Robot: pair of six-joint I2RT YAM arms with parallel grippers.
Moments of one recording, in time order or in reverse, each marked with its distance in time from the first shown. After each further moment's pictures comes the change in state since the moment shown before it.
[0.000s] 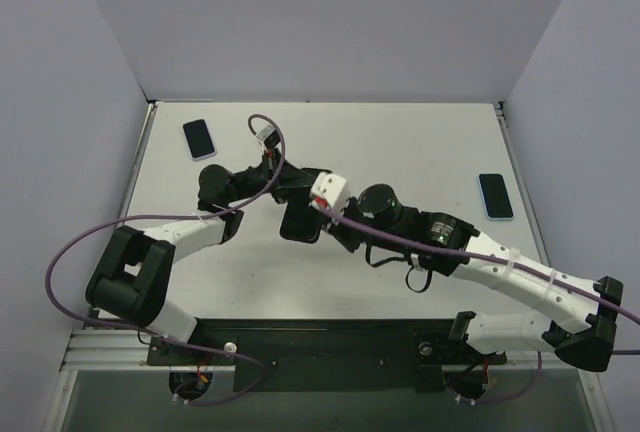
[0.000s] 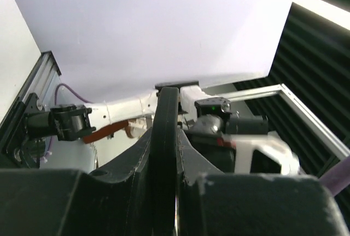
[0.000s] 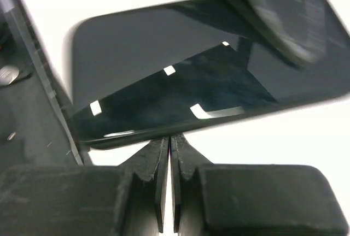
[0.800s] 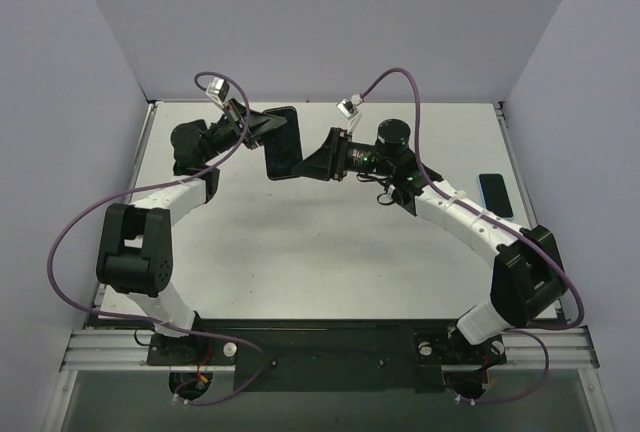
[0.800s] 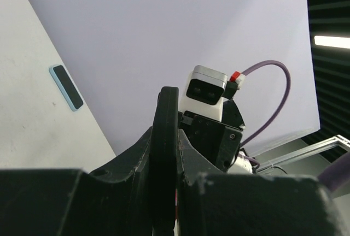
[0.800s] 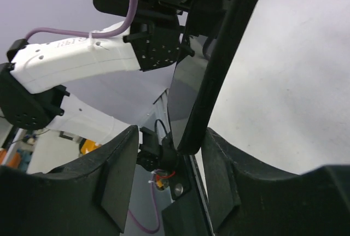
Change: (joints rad) left arm 0.265 0.173 0.314 -0.152 -0.094 0.309; right arm -0.571 0.354 -0.036 0.827 -0.801 0.962
